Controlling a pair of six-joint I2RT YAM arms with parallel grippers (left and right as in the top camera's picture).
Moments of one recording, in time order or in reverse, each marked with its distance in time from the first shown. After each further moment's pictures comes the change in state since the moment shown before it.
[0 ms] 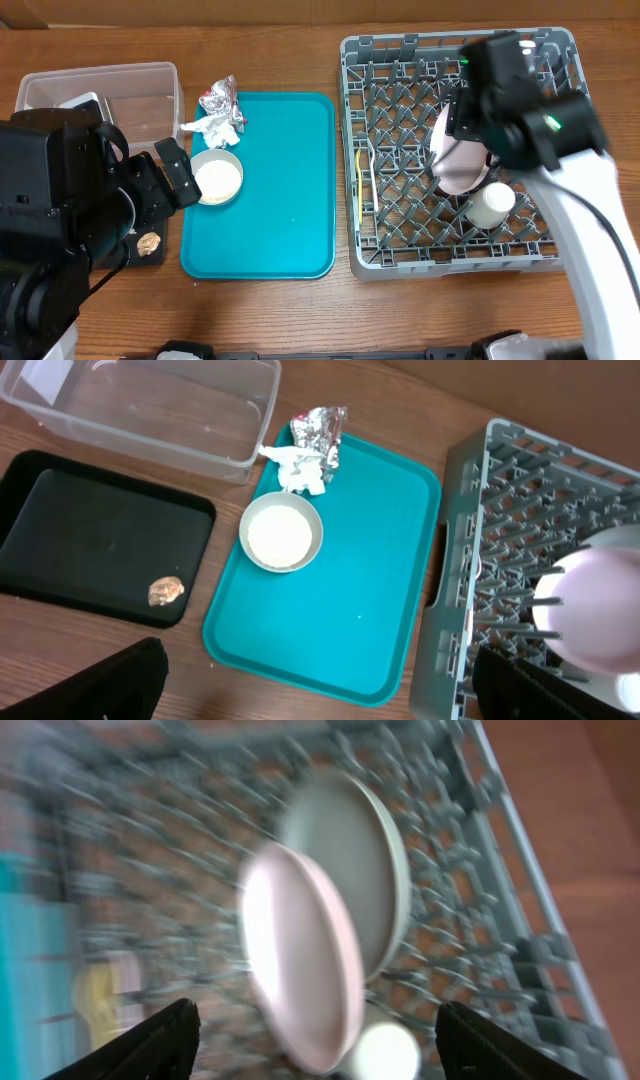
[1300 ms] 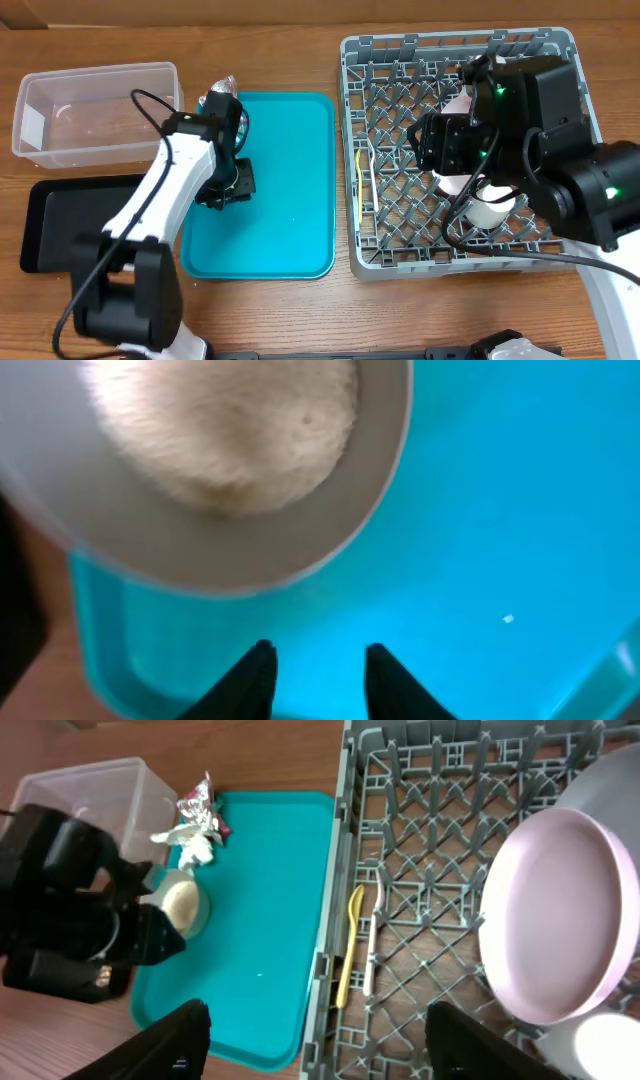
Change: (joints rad) left arm 0.000 0.503 -0.807 0.588 0.117 0.121; right arm 0.063 -0.148 0.034 -0.008 -0.530 -0.050
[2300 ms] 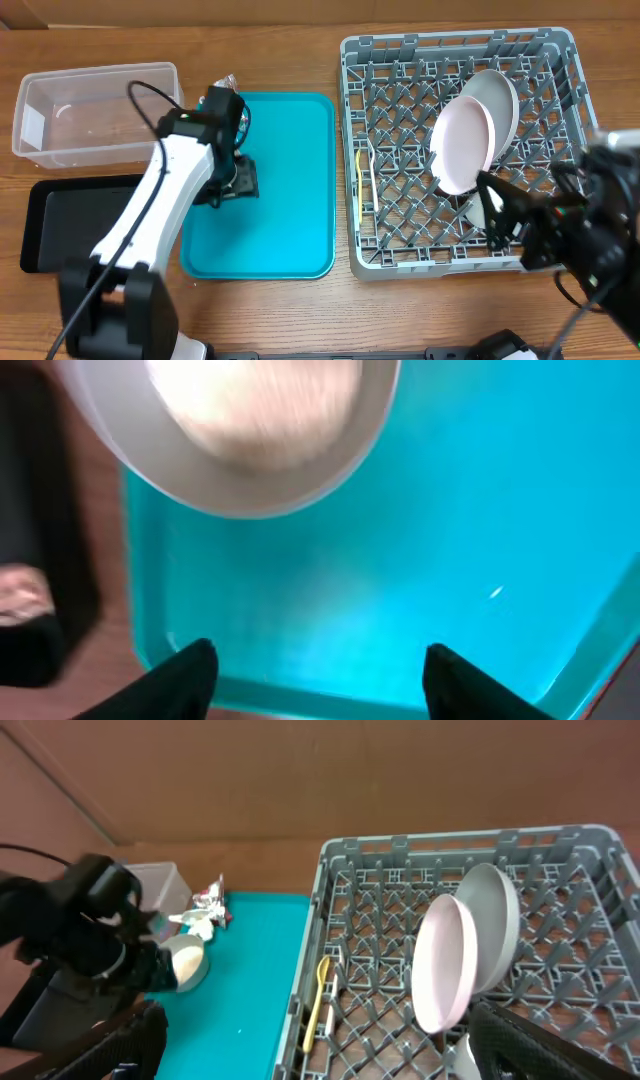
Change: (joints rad) left arm -0.026 -0.103 0.054 -0.069 -0.069 0.012; right arm 0.057 -0.396 0.000 -0.029 0.210 -0.029
